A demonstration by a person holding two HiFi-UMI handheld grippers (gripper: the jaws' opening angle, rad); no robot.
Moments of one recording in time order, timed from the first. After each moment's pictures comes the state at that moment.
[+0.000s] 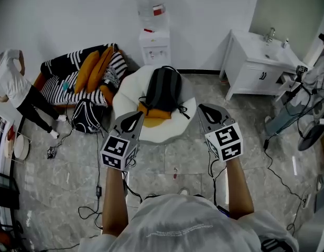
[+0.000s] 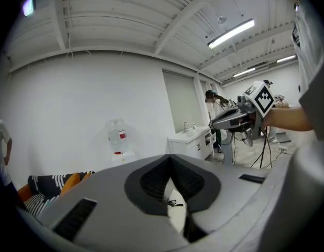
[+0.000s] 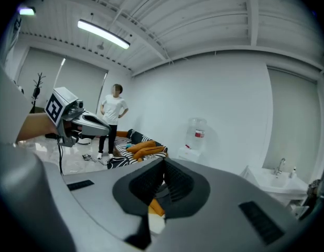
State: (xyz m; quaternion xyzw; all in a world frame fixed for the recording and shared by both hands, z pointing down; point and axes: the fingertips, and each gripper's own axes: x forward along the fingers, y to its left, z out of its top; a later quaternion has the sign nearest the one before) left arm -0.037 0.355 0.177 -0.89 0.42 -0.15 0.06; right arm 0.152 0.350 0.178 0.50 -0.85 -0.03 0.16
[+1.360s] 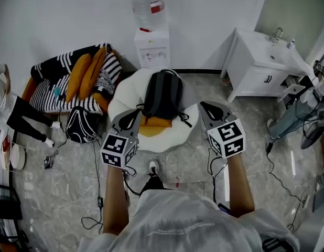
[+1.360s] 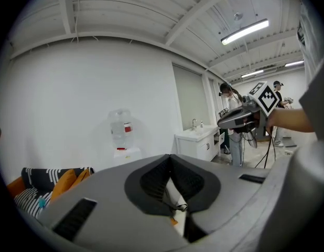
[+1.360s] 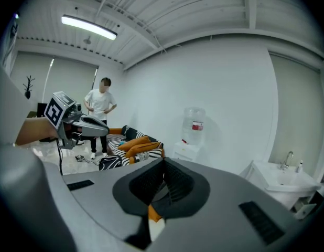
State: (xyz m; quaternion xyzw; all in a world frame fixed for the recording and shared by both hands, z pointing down) left arm -0.062 0.171 0.209 -0.89 0.43 -0.15 0.02; right arm 0.144 0.175 0.206 0.51 -0.84 0.01 0.18
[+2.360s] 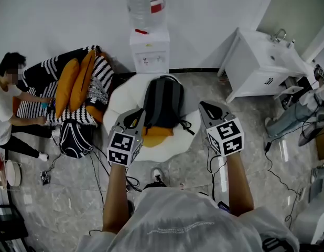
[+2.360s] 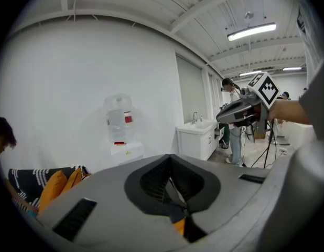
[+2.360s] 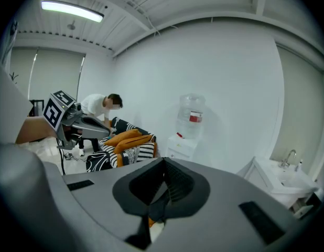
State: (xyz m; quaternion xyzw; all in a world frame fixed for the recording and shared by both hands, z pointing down) left arm -0.102 -0.004 0.249 -0.90 0.39 -0.18 0.00; right arm 0.092 0.015 0.232 0.53 -0.81 0.05 0.22
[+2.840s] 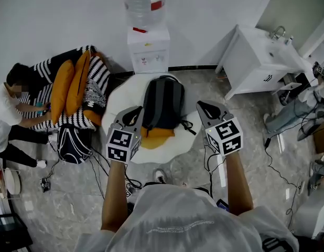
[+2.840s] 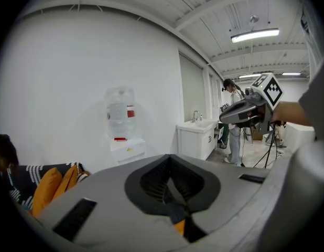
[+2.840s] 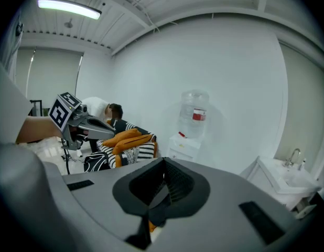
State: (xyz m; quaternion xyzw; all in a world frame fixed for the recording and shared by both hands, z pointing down) left arm -0.128 -0.061 0.275 -0.91 0.37 -0.18 -0.02; right arm 0.060 -0.028 0.252 0.53 -0.81 0.06 0.22
